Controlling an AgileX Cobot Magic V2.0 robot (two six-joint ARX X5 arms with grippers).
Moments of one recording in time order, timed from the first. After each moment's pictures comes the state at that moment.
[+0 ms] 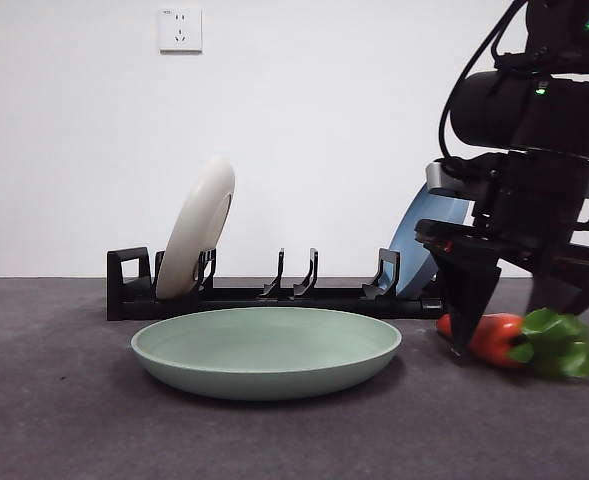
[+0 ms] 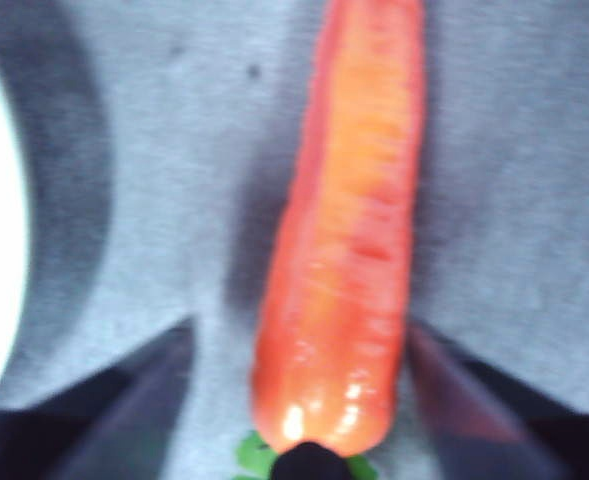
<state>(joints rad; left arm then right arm) -1.08 1.06 1.55 -0.92 -0.44 0.04 0.36 1.71 1.03 -0.59 -0.09 0.09</state>
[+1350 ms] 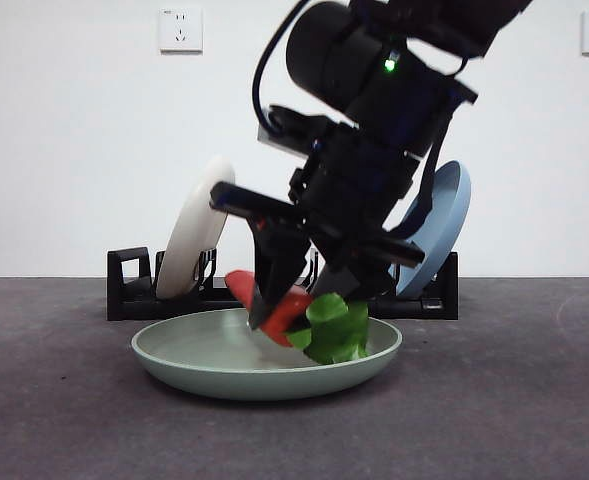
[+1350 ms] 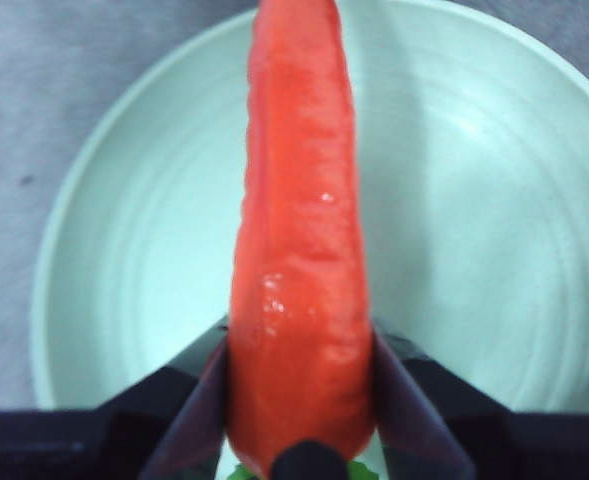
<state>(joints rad) -1.08 1.06 1.55 -0.99 -0.44 0.03 0.76 1.77 1.04 -0.22 -0.07 0.26</state>
